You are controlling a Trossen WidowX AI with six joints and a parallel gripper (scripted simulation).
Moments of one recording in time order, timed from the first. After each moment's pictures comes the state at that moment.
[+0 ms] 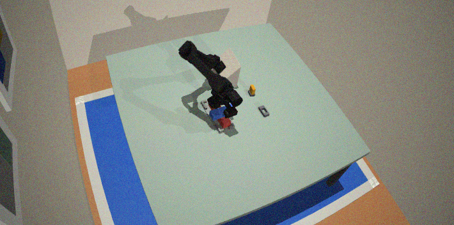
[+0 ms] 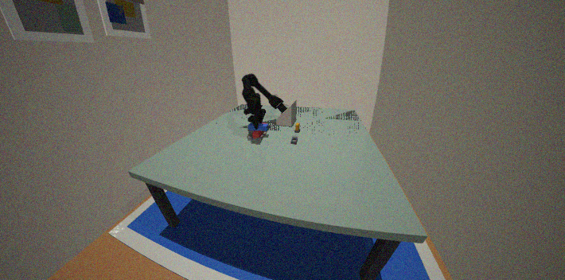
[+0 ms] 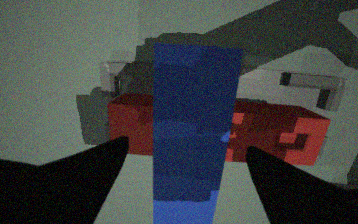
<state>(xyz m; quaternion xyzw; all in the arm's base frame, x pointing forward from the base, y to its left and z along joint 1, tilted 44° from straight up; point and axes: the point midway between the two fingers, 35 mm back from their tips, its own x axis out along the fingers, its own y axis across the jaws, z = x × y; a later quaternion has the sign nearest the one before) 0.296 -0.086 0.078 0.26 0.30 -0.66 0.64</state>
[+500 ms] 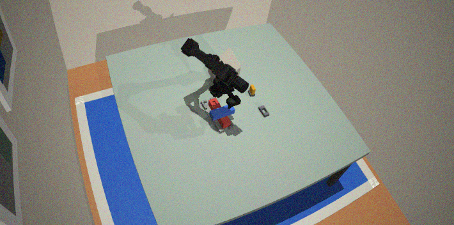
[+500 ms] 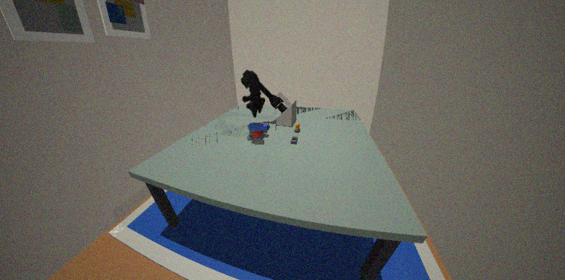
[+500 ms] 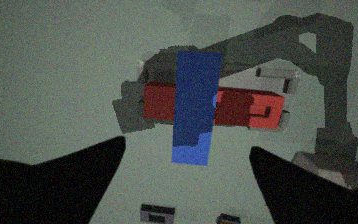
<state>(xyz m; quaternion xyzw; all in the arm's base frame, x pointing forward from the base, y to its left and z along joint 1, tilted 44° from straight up) 0.303 -0.026 0.136 0.26 0.30 -0.65 0.65</state>
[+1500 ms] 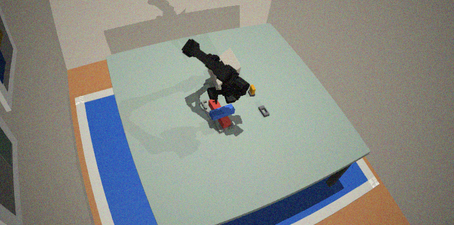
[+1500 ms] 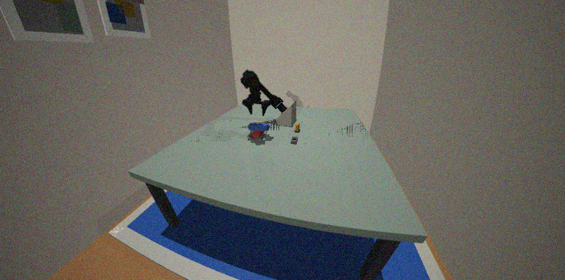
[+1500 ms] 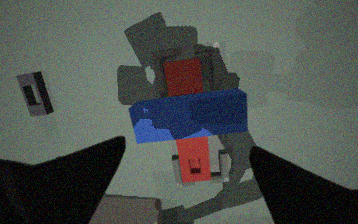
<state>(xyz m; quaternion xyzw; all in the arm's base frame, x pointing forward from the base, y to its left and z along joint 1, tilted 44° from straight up) 0.305 -0.025 0.138 -0.21 0.64 -0.32 0.66</state>
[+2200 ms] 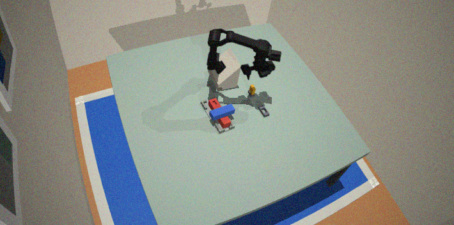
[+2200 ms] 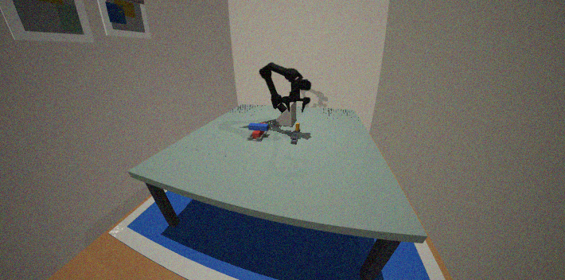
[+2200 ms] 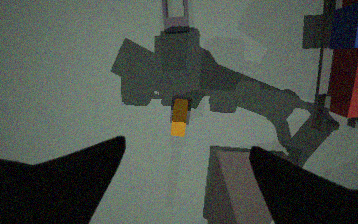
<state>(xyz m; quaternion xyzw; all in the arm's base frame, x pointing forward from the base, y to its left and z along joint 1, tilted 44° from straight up) 0.202 0.153 -0.022 -0.22 0.65 -0.29 0.66</state>
